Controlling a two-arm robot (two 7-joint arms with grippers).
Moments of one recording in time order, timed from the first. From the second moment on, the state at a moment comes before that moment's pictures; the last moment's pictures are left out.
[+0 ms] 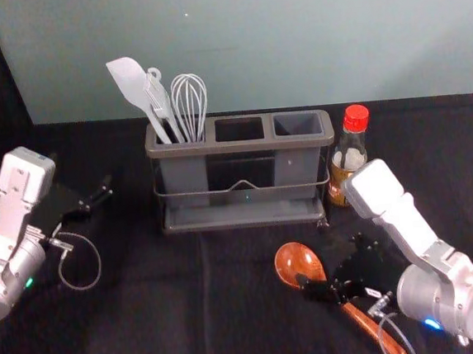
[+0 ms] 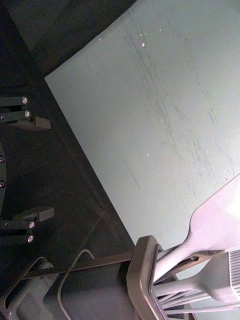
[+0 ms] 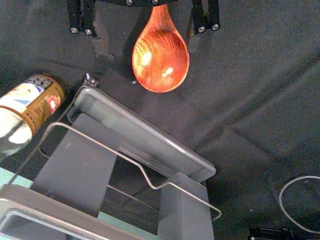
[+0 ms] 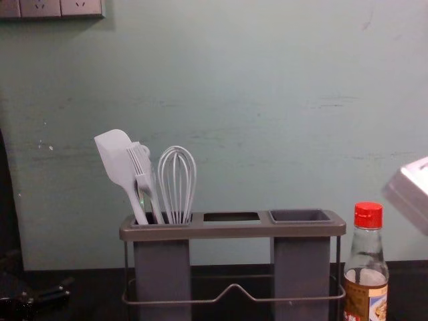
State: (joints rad) left arm -0.20 0.60 0.45 -1.41 -0.25 -0.12 0.03; right arm 0.00 0.48 -0.38 -1.89 0.16 0.64 0.26
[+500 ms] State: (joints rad) left arm -0.20 0.60 0.45 -1.41 -0.25 -0.12 0.03; right arm 0.09 0.40 -0.43 -1.78 0.11 0.65 0.29
